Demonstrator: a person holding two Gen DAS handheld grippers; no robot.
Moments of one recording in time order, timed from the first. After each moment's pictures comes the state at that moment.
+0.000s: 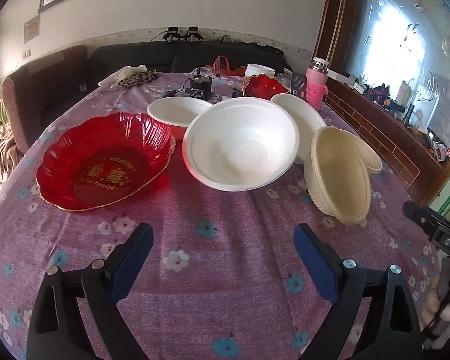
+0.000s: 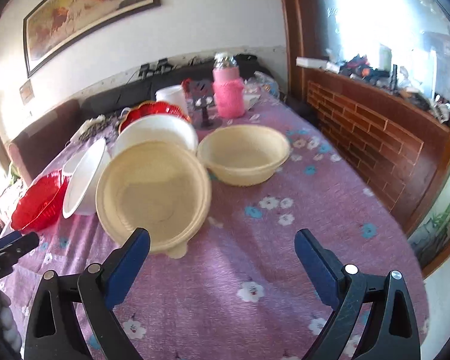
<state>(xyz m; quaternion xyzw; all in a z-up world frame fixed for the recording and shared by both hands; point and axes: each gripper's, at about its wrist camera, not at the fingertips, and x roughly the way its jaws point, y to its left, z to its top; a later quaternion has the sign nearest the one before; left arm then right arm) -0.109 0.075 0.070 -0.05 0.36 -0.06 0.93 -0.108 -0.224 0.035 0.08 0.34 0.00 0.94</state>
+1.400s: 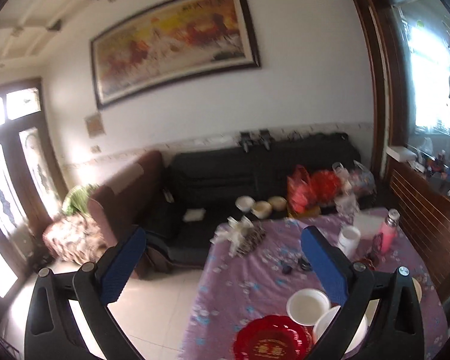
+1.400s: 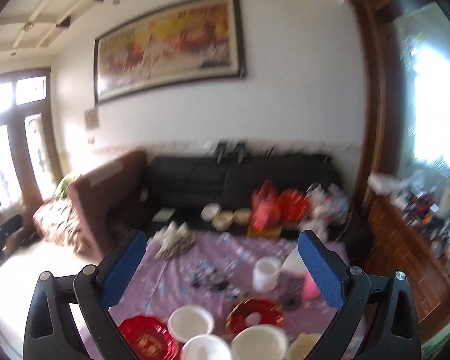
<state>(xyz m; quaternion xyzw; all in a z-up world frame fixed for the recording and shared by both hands) -0.011 0.216 0.441 0.05 0.22 0.10 0.97 0.076 -0.052 0.407 0.01 0.25 0.18 0.95</state>
